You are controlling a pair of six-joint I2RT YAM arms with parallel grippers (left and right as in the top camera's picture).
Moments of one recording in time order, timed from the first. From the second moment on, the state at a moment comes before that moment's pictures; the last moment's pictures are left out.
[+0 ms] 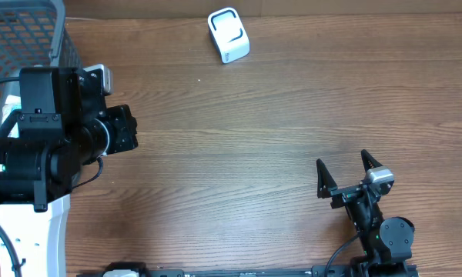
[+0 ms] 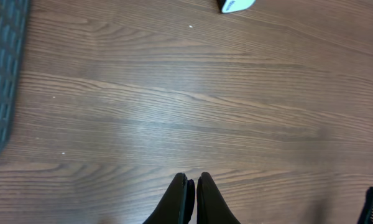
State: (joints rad) left arm -0.03 1.26 1.70 -1.41 0.20 -0.27; right arm 0.10 0.01 0.02 -0.02 -0.14 0.10
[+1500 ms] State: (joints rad) left arm -0.03 1.27 1.86 -1.20 0.01 -0.10; right arm 0.10 0.01 0.02 -0.02 -0.14 0.10
